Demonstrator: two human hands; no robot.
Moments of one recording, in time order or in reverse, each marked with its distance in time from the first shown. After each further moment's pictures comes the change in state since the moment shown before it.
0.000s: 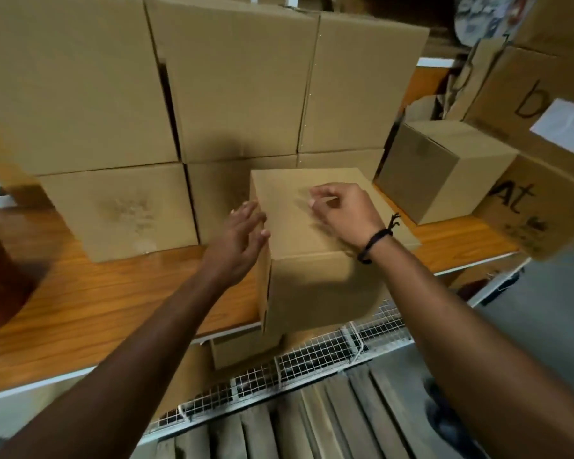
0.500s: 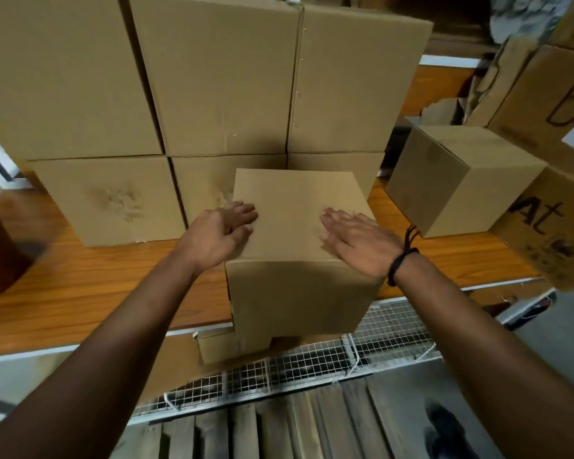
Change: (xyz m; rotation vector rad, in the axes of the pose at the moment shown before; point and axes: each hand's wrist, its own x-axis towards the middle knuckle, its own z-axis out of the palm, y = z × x) left_hand 0.031 0.028 0.016 0.131 -0.064 -0.053; right_hand -0.003 0.065 -0.070 -0.816 -0.529 -0.295
